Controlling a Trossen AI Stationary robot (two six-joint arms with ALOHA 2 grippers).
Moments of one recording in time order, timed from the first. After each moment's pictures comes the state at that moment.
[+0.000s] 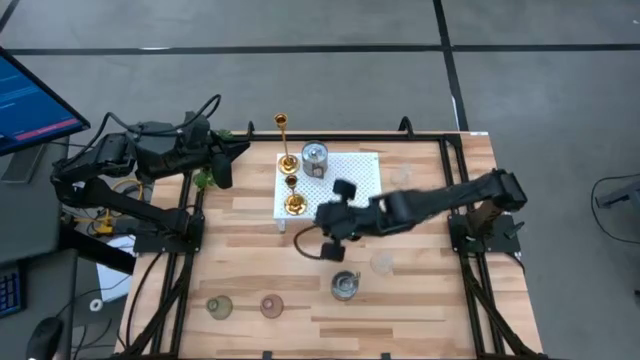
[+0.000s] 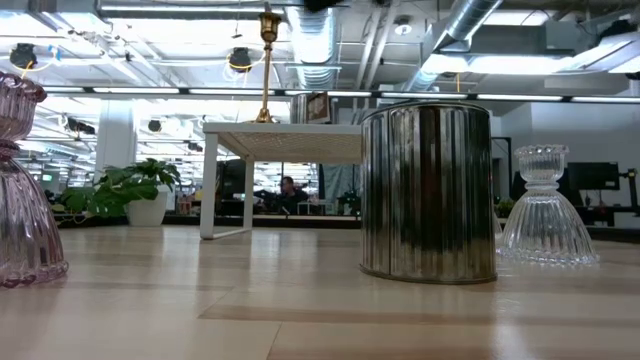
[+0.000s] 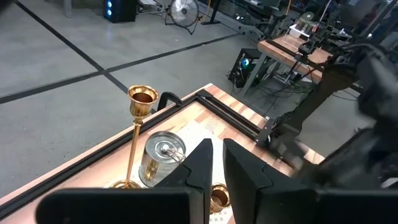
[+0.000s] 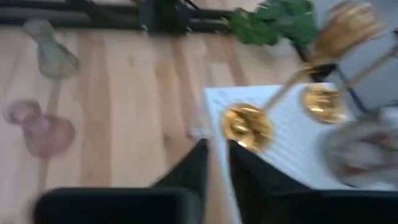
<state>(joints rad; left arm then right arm) -0.08 0.82 1.52 -0.84 -0.55 -0.47 0.24 1.75 1.65 -0.65 0.46 0.15</state>
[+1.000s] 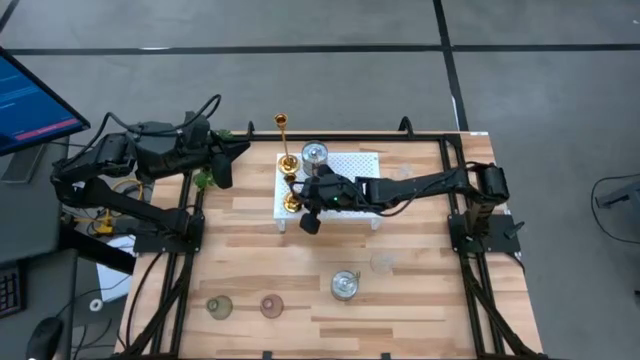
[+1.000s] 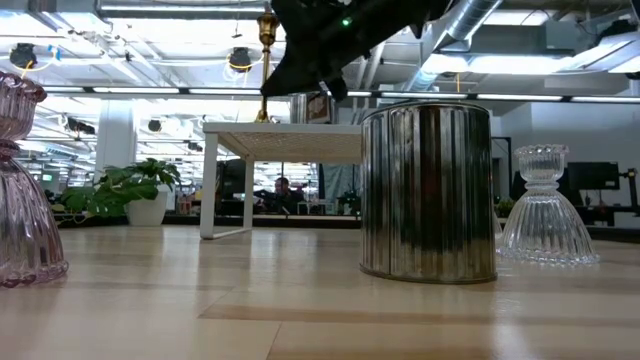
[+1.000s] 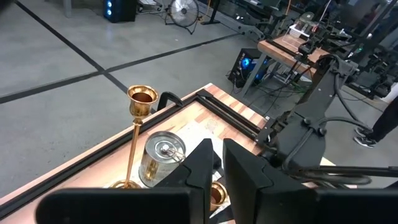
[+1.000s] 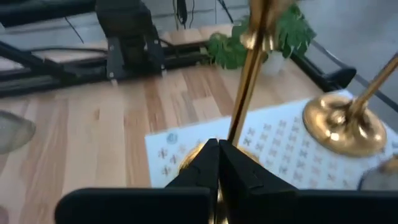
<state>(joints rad) -0.08 0.82 1.52 -0.84 -0.55 -0.47 0.00 1.85 1.34 0.02 0.23 0.13</state>
